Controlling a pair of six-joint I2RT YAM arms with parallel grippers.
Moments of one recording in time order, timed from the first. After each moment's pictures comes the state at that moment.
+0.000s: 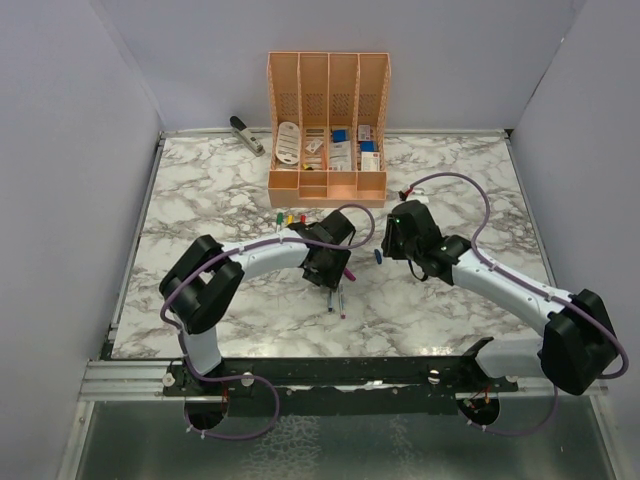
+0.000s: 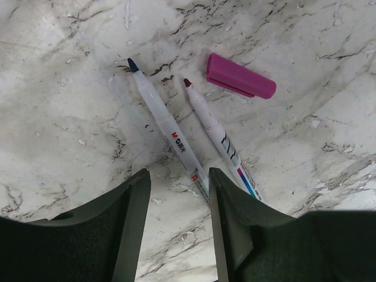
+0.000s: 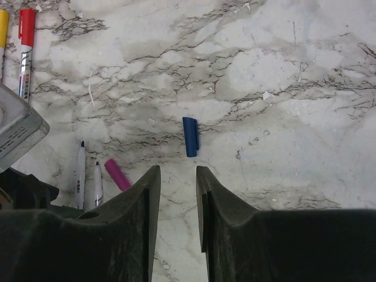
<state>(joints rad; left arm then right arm) -0.83 1.78 1.16 -0.59 0.06 -0.43 0.63 1.29 0.83 -0.30 0.29 0.51</state>
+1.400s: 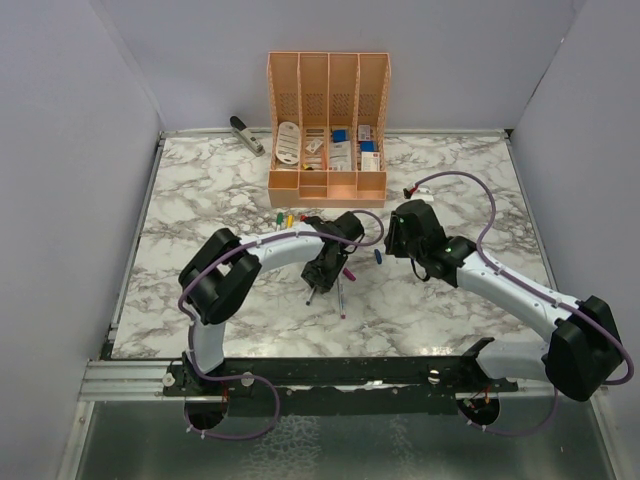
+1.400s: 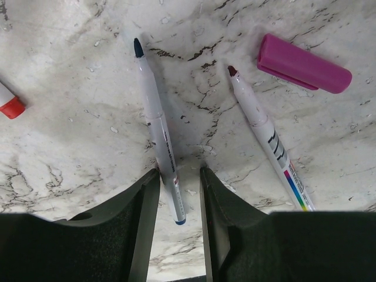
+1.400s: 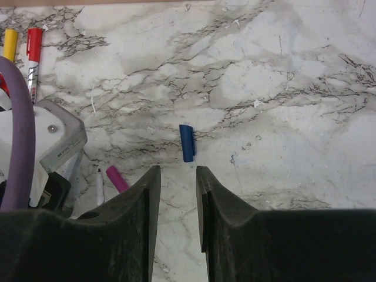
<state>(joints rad) -0.84 1.91 1.29 -0.81 -0.08 -0.35 0.63 1.25 0.83 -0.30 0.32 0.51</state>
